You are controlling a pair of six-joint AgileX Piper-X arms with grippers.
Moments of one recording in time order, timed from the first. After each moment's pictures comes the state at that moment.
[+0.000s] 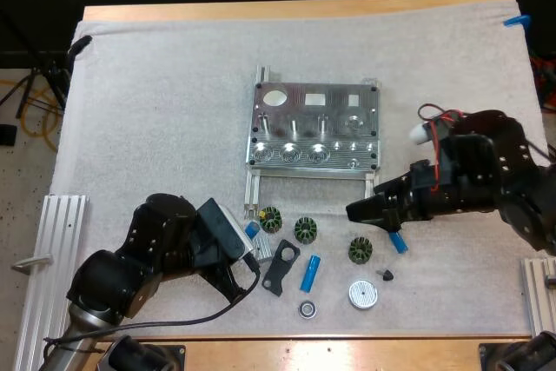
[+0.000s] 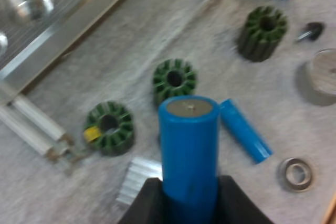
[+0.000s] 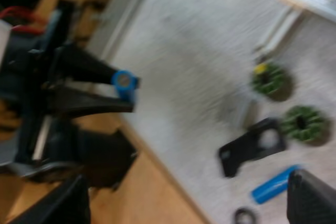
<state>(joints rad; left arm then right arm) -0.48 0.75 -0.70 0.97 0.36 -1.46 0.54 1.09 -1.10 0.97 -0.70 -1.62</state>
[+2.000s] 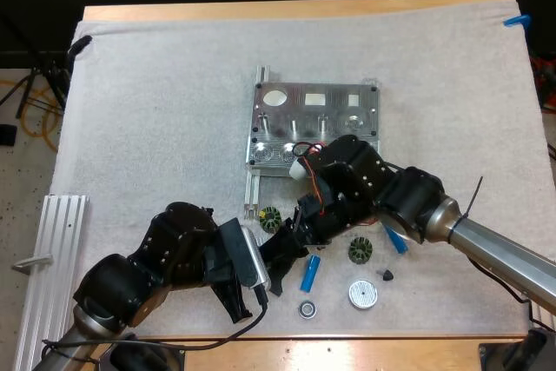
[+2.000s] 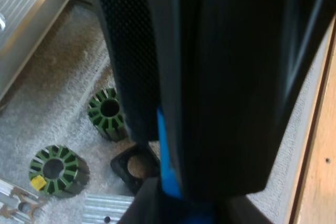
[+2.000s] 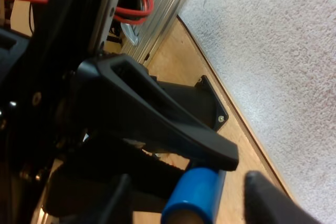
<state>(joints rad) -0.64 0.75 -0.72 0.97 0.37 -1.38 0.87 1.44 -1.10 0.59 -0.83 -1.40</state>
